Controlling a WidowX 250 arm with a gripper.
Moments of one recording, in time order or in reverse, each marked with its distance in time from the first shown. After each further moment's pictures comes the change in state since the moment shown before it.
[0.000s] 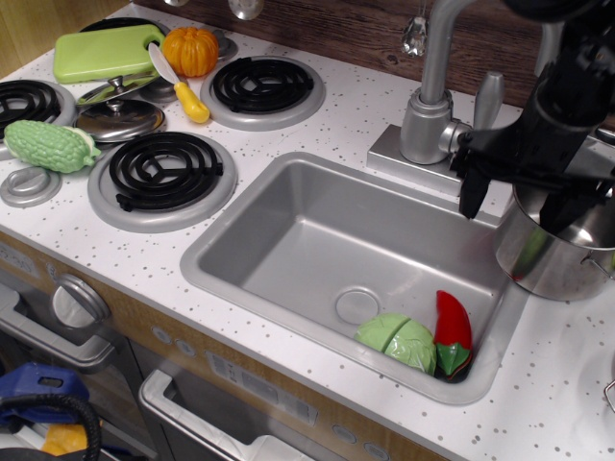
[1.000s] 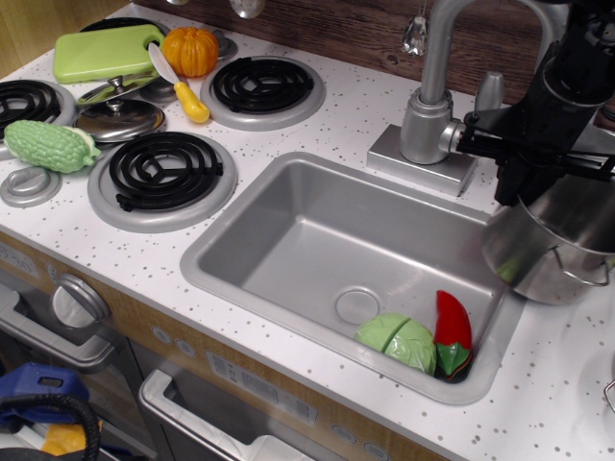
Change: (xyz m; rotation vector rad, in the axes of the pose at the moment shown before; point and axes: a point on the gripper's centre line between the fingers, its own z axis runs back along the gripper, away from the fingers) arm 0.013 0.008 0.014 0.105 0.021 -0.027
